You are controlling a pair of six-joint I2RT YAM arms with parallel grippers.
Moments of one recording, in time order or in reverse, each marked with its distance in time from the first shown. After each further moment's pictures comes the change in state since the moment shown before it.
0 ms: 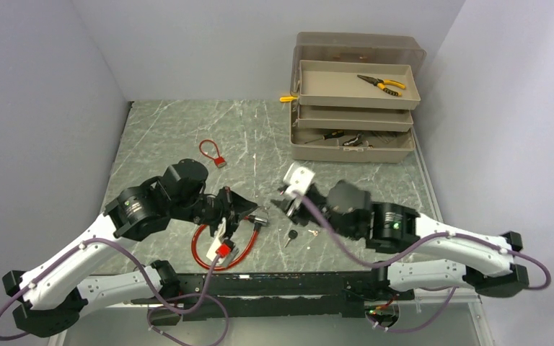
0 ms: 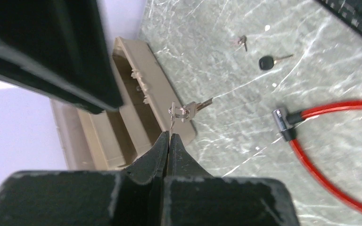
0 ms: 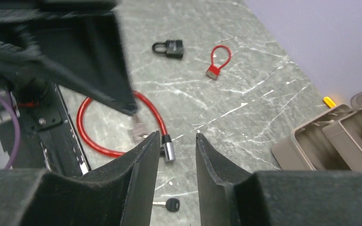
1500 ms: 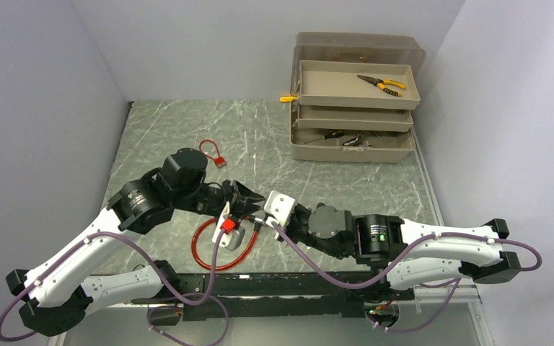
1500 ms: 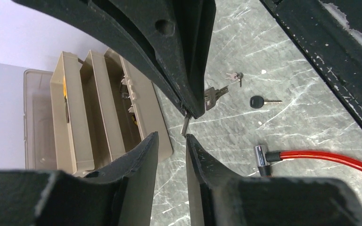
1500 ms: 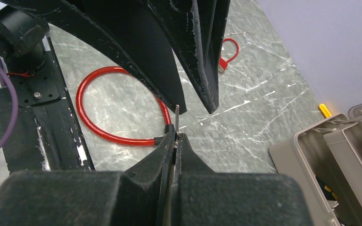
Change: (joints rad) left arm 0.059 0.028 0.021 0.092 0.113 -0.241; right arm 0.122 0.026 -0.023 0.000 0.106 -0.038
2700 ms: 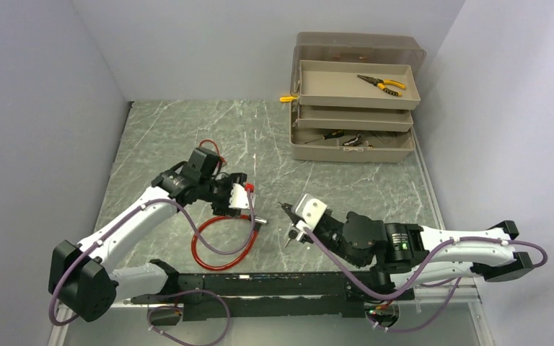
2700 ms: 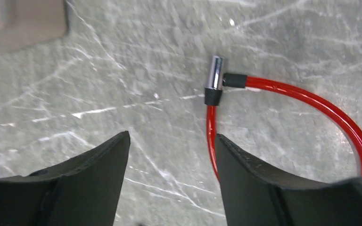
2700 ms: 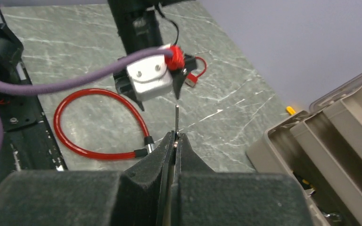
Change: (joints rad) left arm 0.324 0.208 -0.344 0.133 -0.104 -0.126; right arm 0.081 -0.171 -0.143 0.162 0.193 -0.097
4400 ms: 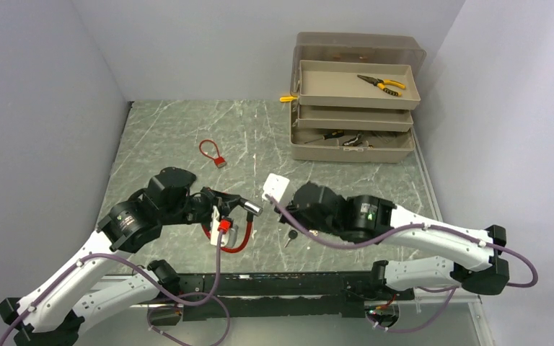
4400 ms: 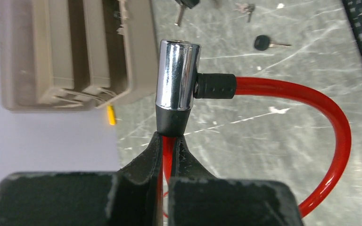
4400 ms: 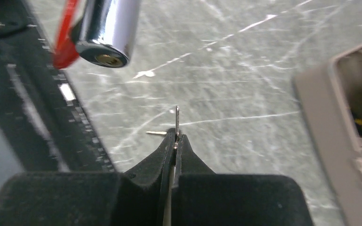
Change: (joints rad) left arm -0.237 -0.416 0.098 -0.065 -0.116 0.063; right arm -0.346 0.274 0.245 -0.520 -0.467 0.249
